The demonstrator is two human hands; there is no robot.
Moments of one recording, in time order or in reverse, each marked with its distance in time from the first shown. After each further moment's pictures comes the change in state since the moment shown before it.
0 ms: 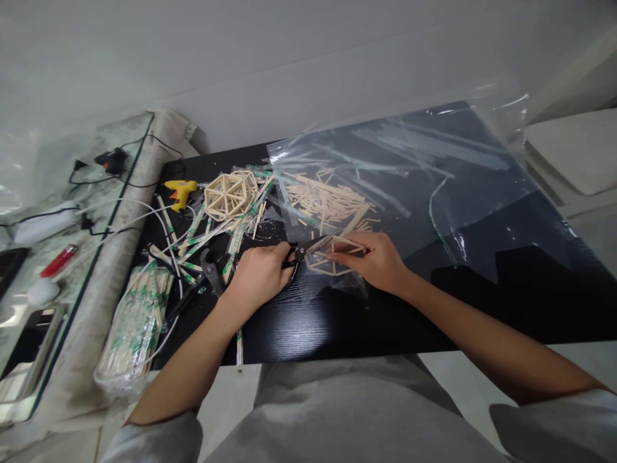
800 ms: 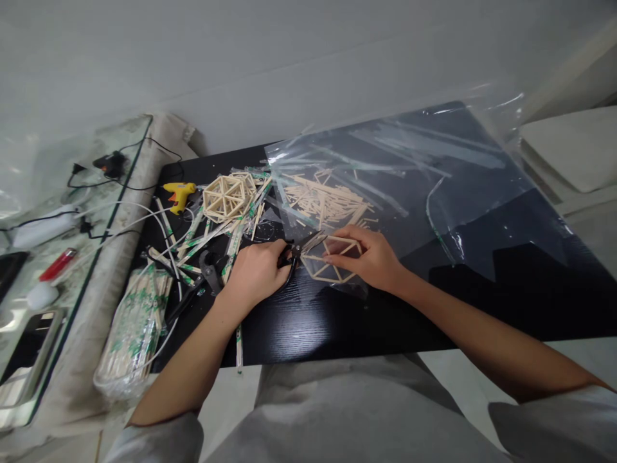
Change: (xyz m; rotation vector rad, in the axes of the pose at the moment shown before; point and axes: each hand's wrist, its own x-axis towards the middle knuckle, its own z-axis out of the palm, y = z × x) left_hand 0.003 -0.005 0.002 -0.057 0.052 -0.014; right_hand -0.001 0.009 0.005 0.239 -0.011 0.098
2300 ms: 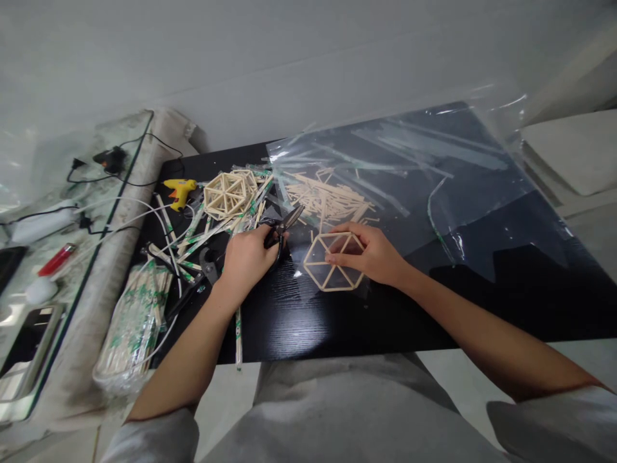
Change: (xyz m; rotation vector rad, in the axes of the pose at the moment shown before) left_hand 0.014 -0.023 0.015 -0.148 0.250 -0.163; right_hand 0.004 -0.007 -0.006 0.183 -0.109 0.214
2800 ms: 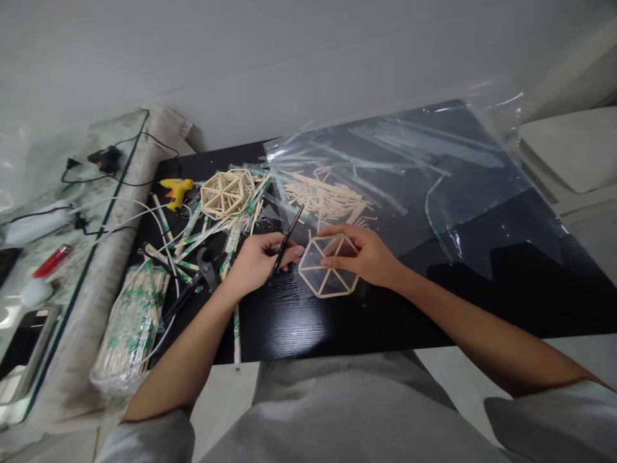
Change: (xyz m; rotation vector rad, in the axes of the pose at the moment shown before) left_hand -0.007 0.013 -0.001 -0.920 -0.316 -0.072; right_hand -0.001 0.006 0.004 0.049 -0.067 -0.017
